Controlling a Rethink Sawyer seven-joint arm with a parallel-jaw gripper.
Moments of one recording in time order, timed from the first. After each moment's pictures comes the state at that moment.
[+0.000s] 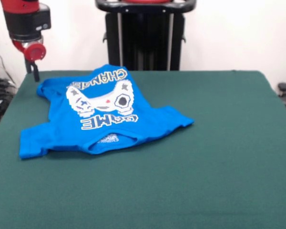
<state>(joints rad) -1.10 -0.67 0.33 1.88 -0.82 0.45 2.52</state>
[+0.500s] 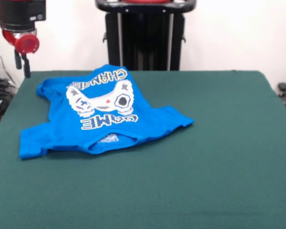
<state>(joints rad) -1.06 -0.76 0.37 1.88 -0.78 0.45 2.52</state>
